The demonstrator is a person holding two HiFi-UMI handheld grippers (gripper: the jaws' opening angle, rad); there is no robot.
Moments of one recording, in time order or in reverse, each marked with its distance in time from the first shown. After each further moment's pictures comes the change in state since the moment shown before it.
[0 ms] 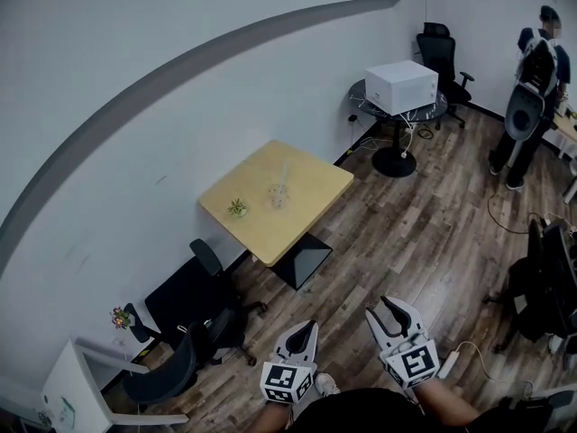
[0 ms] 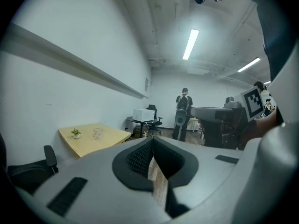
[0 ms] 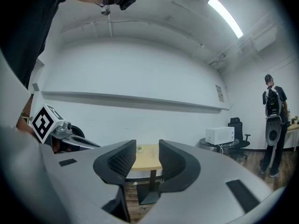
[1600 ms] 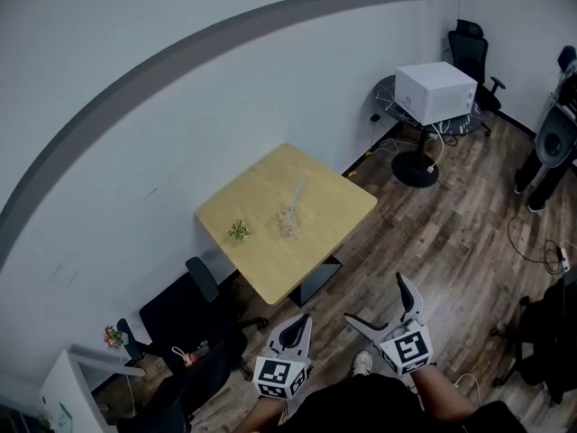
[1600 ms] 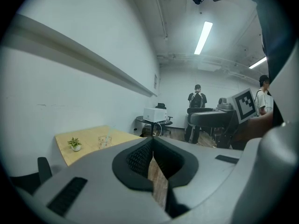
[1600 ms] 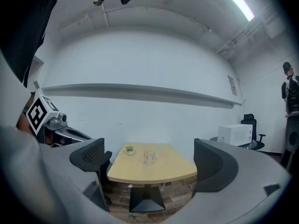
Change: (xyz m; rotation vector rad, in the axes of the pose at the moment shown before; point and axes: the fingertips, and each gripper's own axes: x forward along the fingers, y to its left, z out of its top) left arm 0.177 0.151 0.038 -0.007 0.019 0.081; right arm 0.243 -0.112 -0.017 -0.028 0.043 0.106
